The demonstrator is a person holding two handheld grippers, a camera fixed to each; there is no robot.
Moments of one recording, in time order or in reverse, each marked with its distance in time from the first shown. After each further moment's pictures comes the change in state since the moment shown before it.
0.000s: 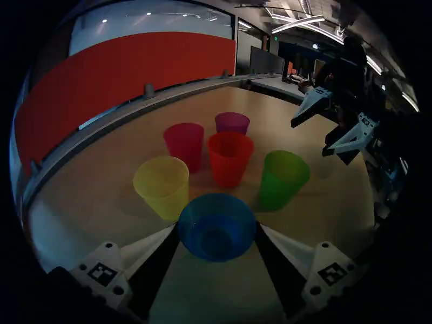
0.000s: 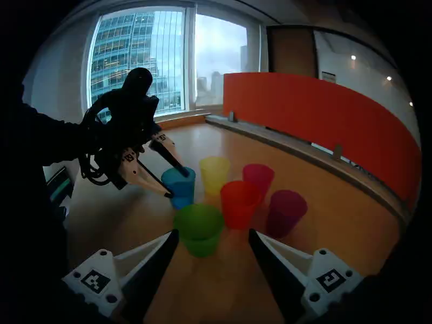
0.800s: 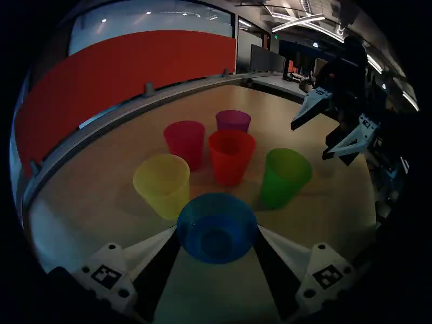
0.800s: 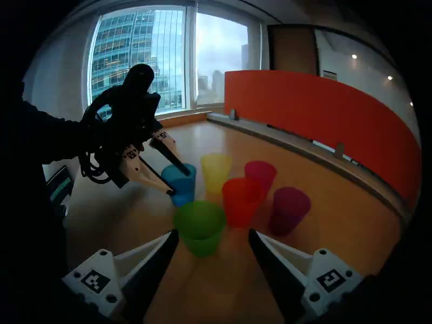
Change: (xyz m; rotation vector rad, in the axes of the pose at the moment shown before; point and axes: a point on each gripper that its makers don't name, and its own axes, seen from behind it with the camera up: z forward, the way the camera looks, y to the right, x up) left arm -0.002 -0.001 0.001 0.003 -0.009 0.002; right arm -0.007 -0.003 0.007 0.010 -0.010 0.000
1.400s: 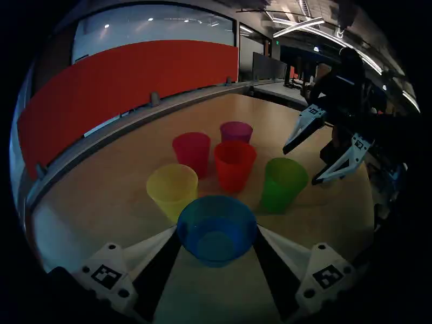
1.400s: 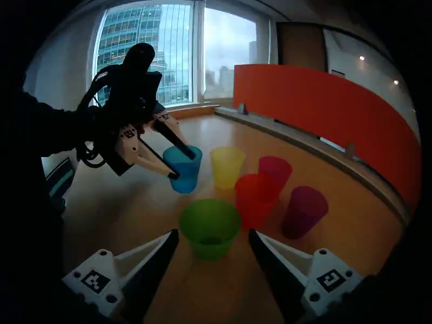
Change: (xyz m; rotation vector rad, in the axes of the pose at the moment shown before) left arm 0.013 -0.005 -0.024 0.026 0.049 0.005; right arm -0.009 -0.015 0.029 0.034 -0.031 -0.035
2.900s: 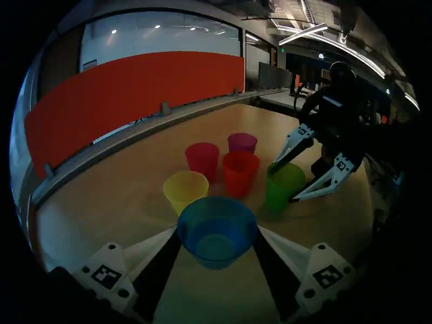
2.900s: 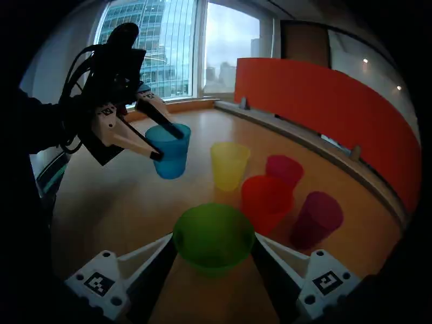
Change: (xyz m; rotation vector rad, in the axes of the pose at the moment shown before) left arm 0.010 -0.009 -0.030 0.046 0.059 -0.016; right arm 0.001 0.002 0.039 -0.025 -0.024 -0.025
